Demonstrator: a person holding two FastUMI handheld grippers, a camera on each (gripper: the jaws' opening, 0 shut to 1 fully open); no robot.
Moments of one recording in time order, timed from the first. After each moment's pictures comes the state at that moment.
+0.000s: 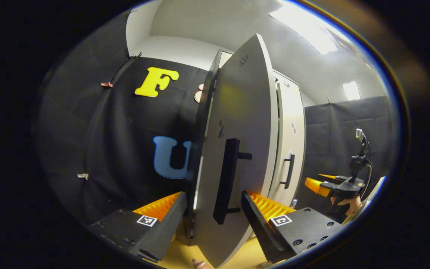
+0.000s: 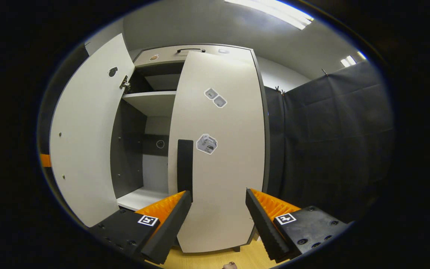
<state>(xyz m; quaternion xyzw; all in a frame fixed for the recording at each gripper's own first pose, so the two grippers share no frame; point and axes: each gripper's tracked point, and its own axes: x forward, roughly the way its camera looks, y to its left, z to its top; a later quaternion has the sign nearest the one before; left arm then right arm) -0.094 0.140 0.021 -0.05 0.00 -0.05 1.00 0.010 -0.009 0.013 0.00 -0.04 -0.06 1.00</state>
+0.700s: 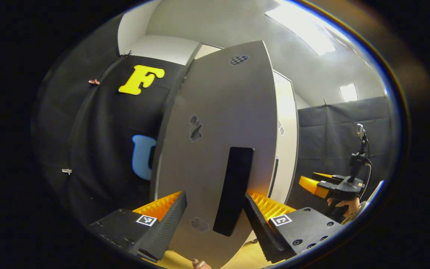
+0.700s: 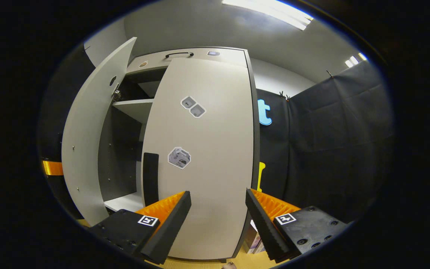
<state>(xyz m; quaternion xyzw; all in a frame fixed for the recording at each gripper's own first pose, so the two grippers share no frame) -0.025 0.041 0.020 -0.03 -0.02 -0.06 1.00 0.056 -0.071 0.036 0.00 -0.07 -0.01 1.00</state>
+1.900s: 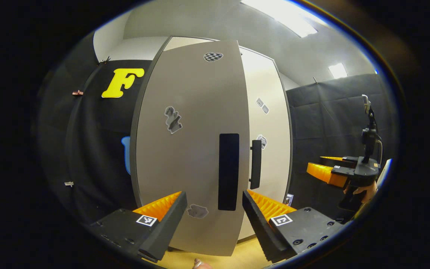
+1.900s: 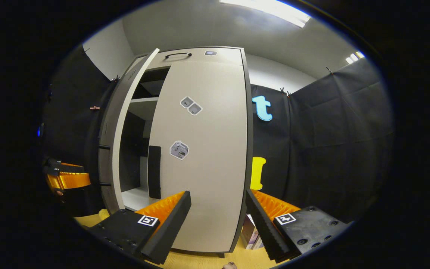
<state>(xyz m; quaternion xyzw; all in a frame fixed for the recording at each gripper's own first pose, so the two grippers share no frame) 0.012 0.018 0.000 0.03 0.02 -0.06 1.00 0.020 -0.081 0.023 0.00 -0.05 0.00 1.00</state>
